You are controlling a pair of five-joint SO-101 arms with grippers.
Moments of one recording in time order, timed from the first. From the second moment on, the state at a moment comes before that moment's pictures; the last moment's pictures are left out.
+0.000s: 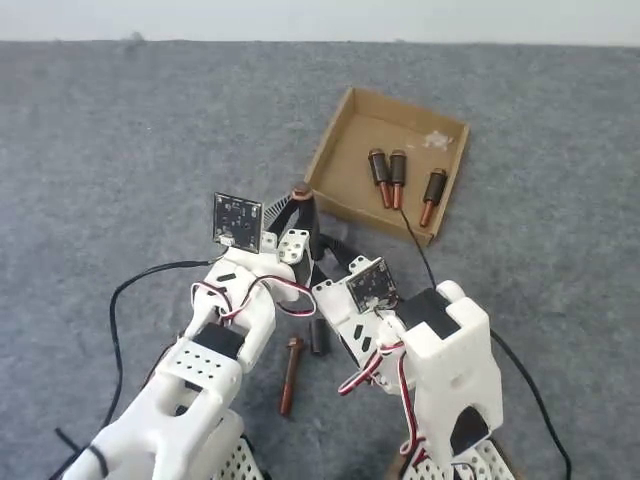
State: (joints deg) left arm 16.9 -45.3 84.4 -9.7 16.0; right arm -36.1 28.8 74.1 -85.7 2.2
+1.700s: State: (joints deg) left arm 17.4 -38.4 81.6 -7.3 16.0; right arm -36.2 26.0 75.9 -81.5 -0.2
